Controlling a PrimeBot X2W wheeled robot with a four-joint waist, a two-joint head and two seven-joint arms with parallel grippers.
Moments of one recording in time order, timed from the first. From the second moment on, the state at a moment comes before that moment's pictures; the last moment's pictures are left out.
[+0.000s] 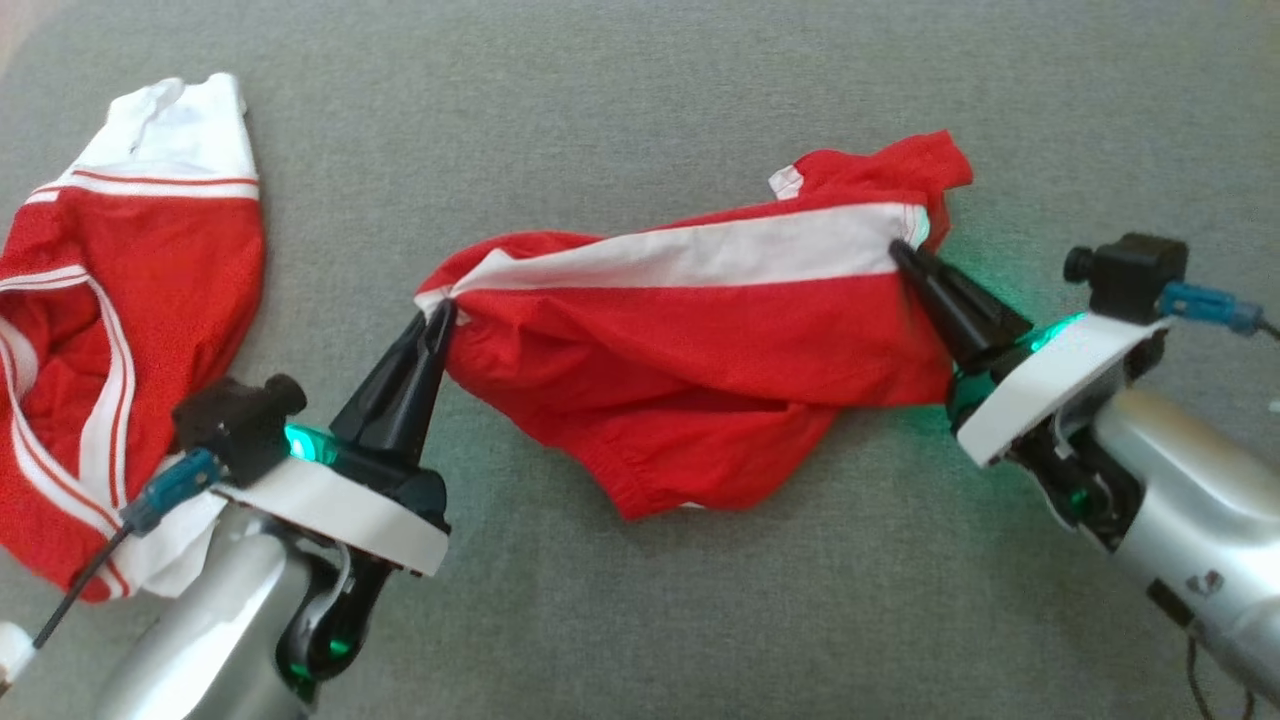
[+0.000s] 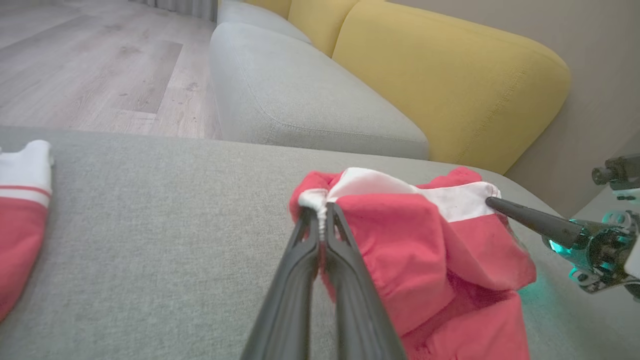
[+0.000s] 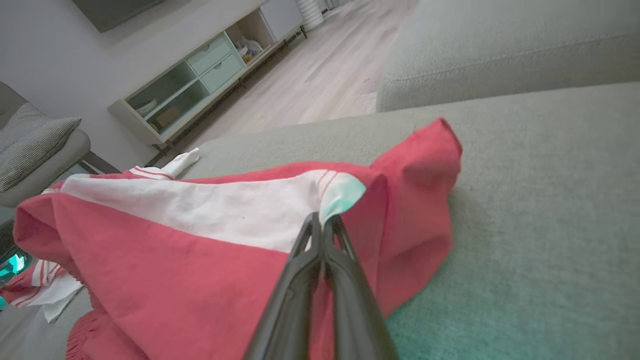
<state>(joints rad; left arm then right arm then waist) -0.35 0.45 -0.62 0.05 -0.79 -0.04 -0.09 -0.68 -0.55 0.99 0.43 1.11 0.13 -0.22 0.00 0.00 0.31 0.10</state>
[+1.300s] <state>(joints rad) -0.59 0.37 -0.73 0.21 -0.54 -0.07 -0.25 -0.41 -0.64 0.34 0.06 0.83 0.13 -0.26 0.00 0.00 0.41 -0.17</state>
